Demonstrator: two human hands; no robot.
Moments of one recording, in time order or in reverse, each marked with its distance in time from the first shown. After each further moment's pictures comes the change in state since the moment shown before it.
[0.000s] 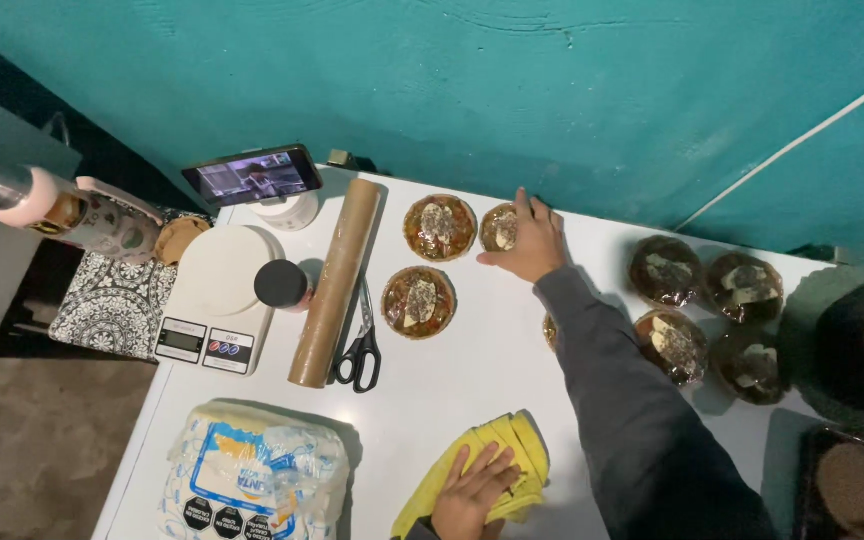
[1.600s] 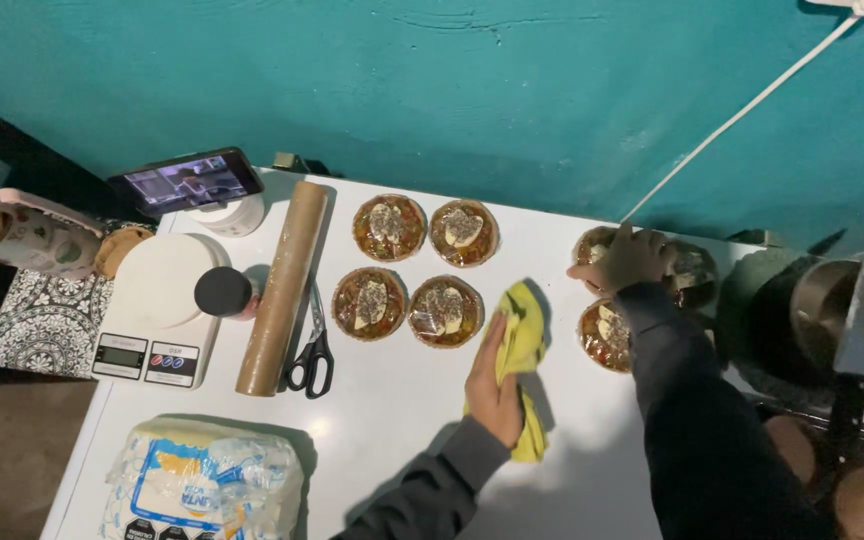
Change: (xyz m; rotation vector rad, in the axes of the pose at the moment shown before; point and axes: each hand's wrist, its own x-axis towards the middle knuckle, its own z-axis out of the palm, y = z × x) left_hand 0.189 0.108 -0.057 -0.517 0.566 -0.049; right_hand -0.055 0.179 -0.074 -0.429 0.004 0.415
